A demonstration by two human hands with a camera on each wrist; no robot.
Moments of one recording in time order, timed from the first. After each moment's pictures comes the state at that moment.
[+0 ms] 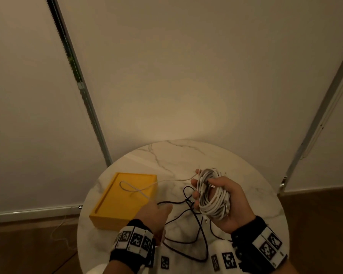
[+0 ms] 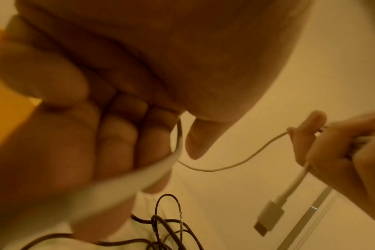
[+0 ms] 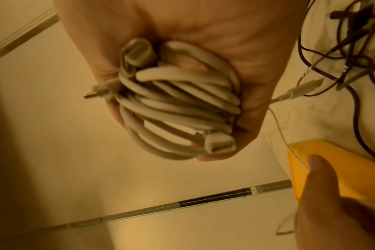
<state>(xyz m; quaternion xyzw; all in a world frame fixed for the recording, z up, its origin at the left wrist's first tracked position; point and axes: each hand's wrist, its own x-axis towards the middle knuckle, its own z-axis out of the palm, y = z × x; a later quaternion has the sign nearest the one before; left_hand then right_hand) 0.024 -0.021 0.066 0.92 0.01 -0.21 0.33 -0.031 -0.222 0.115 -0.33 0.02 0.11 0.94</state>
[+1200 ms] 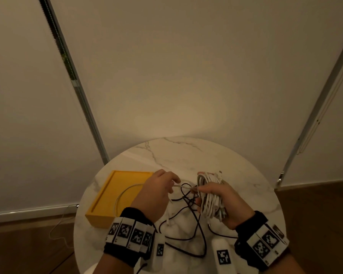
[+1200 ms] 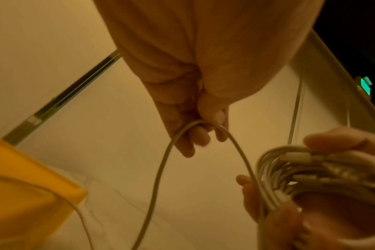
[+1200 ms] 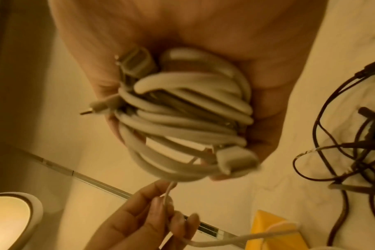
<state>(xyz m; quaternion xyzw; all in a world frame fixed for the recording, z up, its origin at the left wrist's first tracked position) 0.026 -0.032 0.109 0.89 -0.30 0.09 0.32 -0.028 -0.233 0.103 -0.53 0.07 0.08 0.84</state>
